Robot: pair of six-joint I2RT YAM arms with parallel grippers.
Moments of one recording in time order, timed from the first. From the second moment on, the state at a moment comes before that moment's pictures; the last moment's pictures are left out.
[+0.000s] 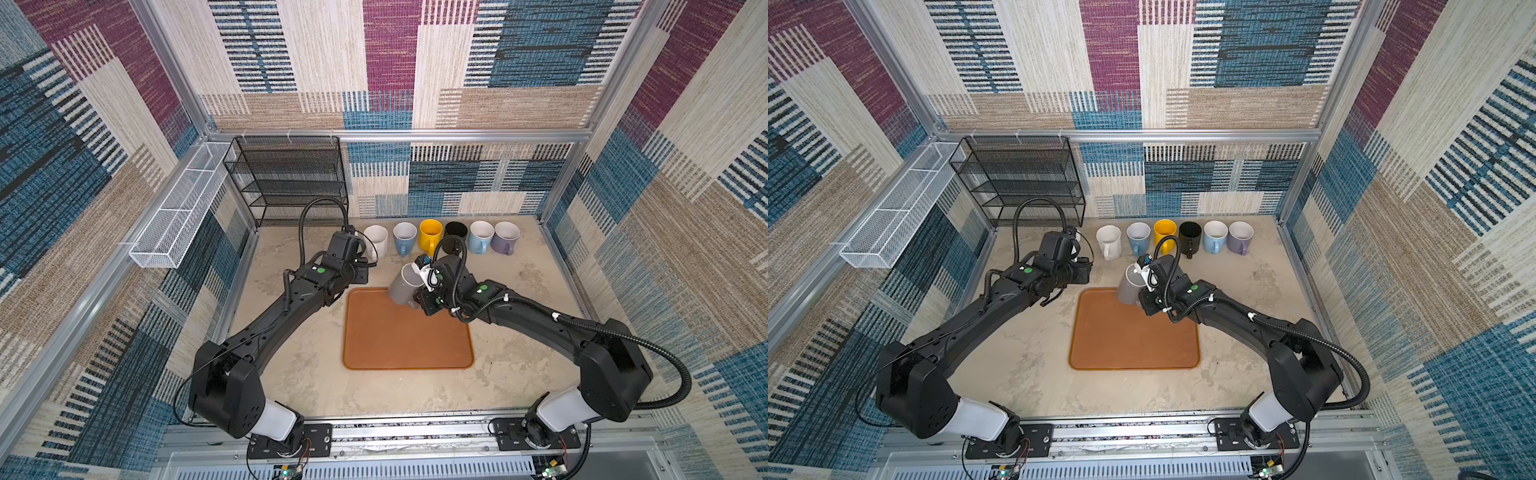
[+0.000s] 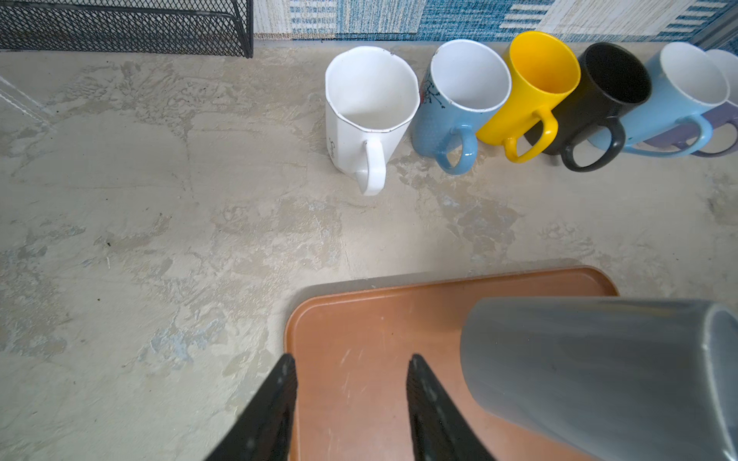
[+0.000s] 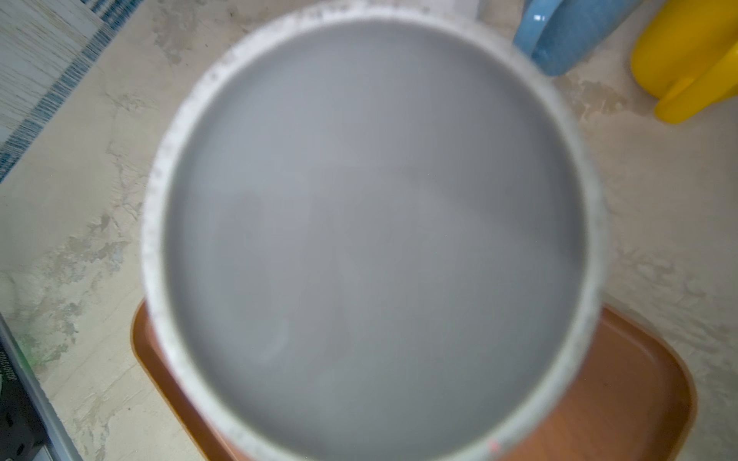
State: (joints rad) left arm -0.47 1.47 1.24 -0.53 -0.16 -0.31; right arm 0.66 1.52 1.07 -0.32 -0.15 0.16
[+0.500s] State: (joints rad) left arm -0.47 1.38 1.19 -0.52 -0.09 -0.28; right arm 0.54 1.39 0.96 -0.12 -0.40 0.18
